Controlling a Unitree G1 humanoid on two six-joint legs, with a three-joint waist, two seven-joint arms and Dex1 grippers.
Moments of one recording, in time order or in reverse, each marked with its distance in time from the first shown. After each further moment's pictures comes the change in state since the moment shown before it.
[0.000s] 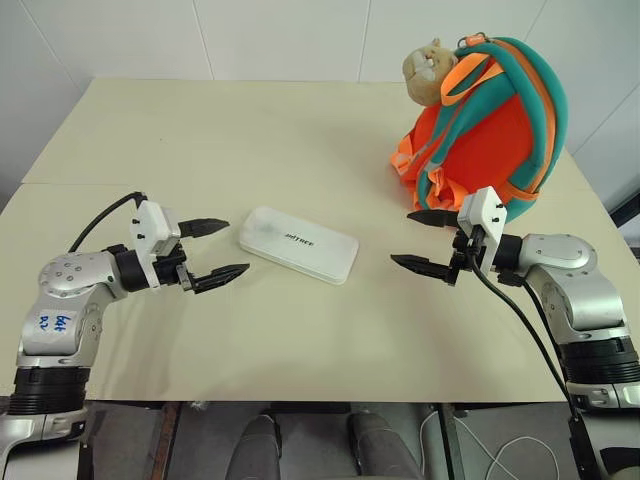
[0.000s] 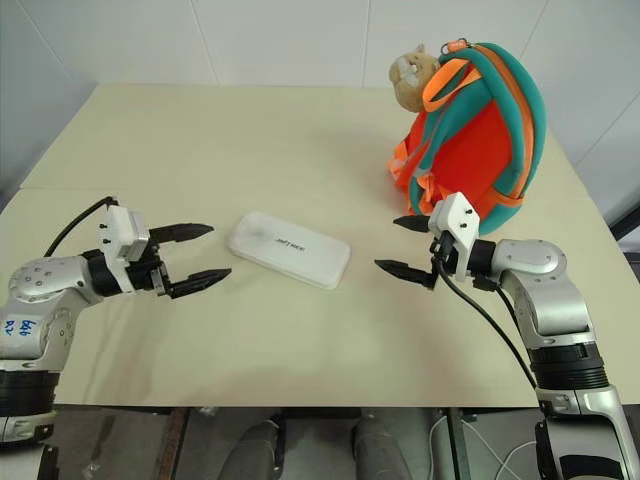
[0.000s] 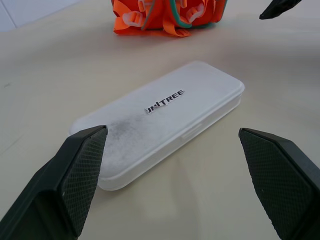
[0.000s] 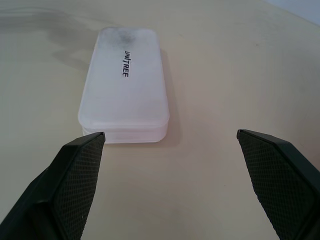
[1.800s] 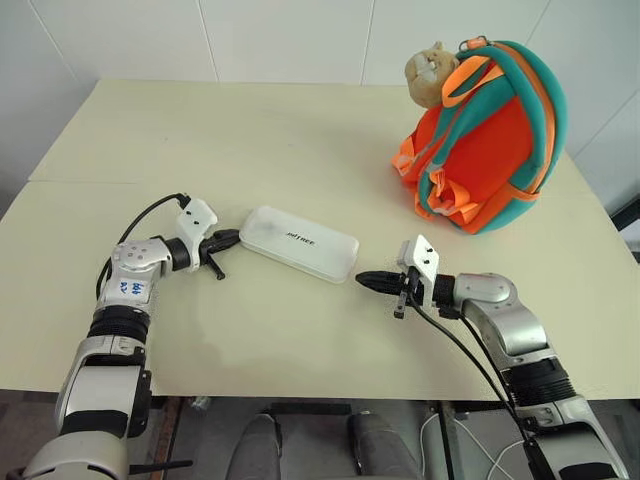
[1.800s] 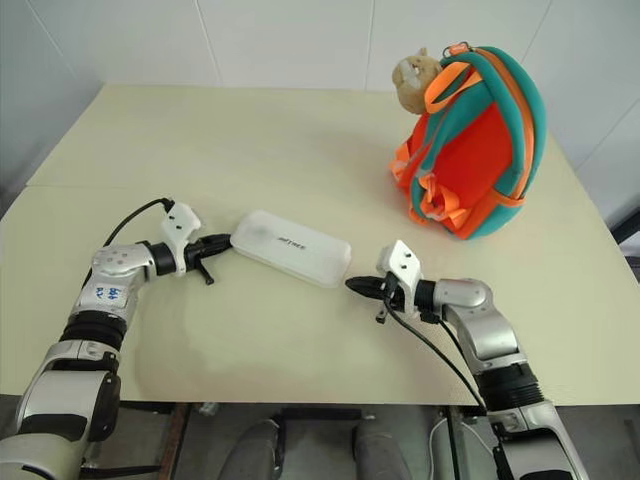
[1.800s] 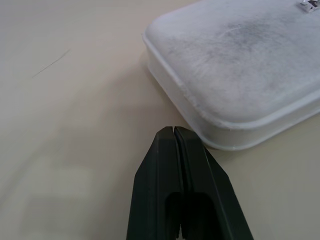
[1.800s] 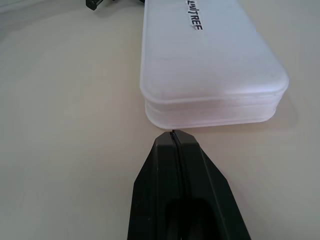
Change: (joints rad) left arm -0.376 -0.172 -0.154 0.792 0.374 -0.343 0.174; right arm 0.079 0.208 0.149 0.051 -0.101 -0.011 -0.059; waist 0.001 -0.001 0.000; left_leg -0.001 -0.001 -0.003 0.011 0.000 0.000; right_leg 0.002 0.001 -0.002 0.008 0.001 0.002
